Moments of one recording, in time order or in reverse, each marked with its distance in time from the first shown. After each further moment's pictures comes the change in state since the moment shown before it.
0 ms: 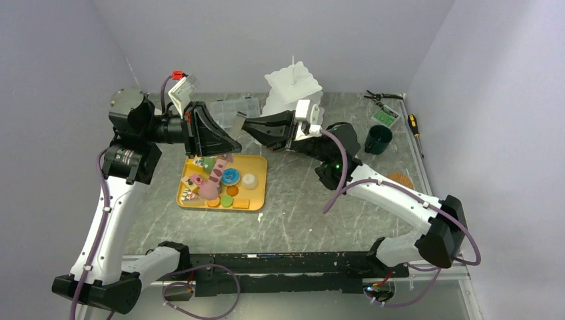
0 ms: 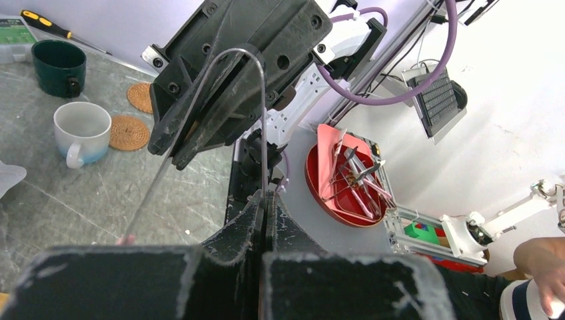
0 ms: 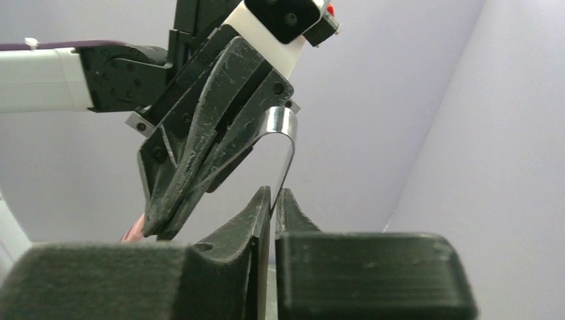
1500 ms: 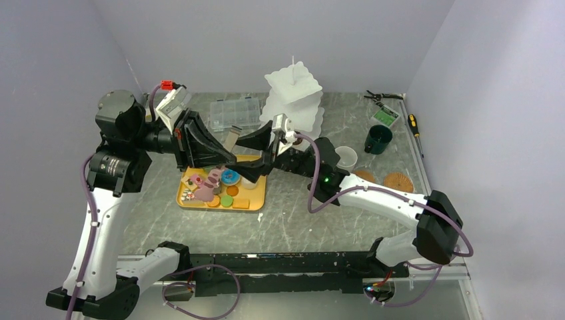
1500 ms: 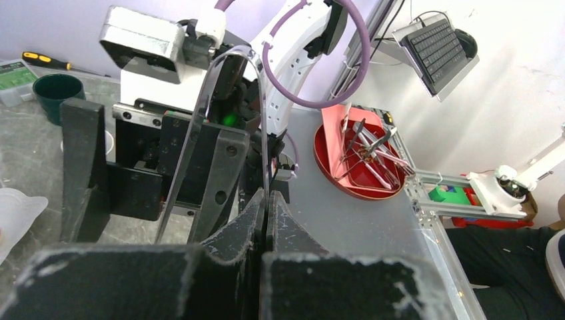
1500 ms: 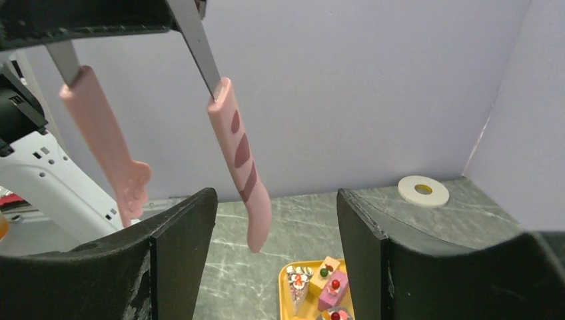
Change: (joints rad) left arm -0.011 -0.031 0.105 -0.229 0.063 0.271; right arm 0.087 0.031 -0.153 -0.058 0.056 0.180
